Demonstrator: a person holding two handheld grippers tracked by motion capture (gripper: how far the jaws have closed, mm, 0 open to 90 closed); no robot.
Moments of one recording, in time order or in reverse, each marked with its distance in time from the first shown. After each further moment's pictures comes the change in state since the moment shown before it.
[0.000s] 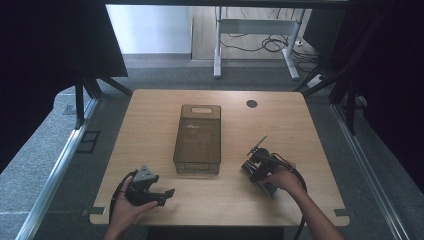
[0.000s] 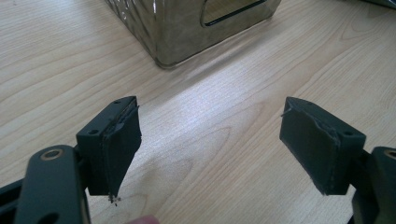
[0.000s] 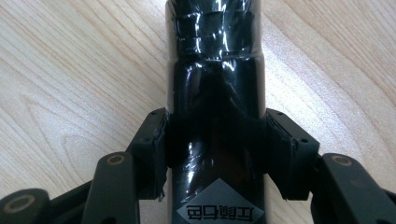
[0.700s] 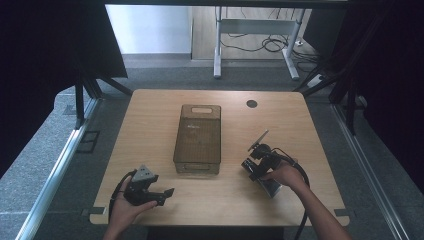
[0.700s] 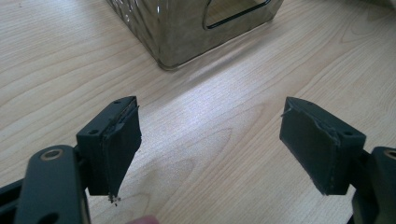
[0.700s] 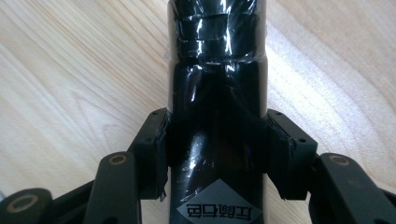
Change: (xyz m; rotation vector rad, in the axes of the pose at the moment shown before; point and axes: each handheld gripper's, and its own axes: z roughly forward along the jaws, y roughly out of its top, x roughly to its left) left arm 0.001 0.000 -0.002 -0.005 0.001 -0.008; right arm -0.002 0.007 -0.023 0.013 0.075 0.017
